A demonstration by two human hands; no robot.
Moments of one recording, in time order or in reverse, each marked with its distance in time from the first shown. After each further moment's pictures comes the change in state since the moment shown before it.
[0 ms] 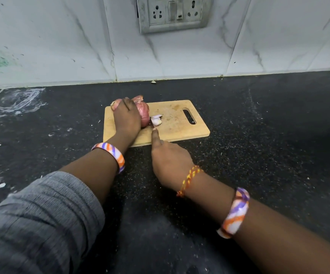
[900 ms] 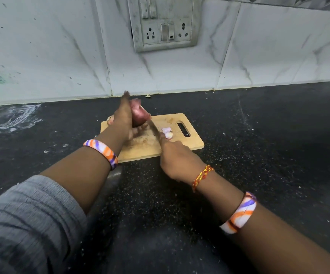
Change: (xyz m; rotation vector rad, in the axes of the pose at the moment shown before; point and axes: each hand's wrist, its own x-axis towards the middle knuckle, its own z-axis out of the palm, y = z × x) left_hand 0.026 0.036 -0.006 -0.615 -0.342 -0.649; right_hand 0.006 0.023 -0.025 0.202 0.031 0.014
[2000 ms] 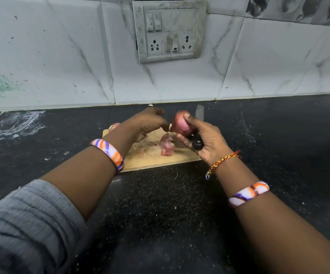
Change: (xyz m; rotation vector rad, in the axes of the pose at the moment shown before) left_hand -0.015 0.010 0.031 0.803 -0.361 0.232; right_hand 0.034 0.042 -0.044 1.850 0.269 0.296
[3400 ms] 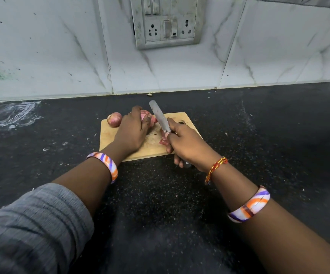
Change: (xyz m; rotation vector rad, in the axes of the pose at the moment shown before) left_hand 0.008 -0.085 -0.005 0.535 0.422 0.414; right_hand -0.014 0.037 0.004 -1.148 -0.270 -0.182
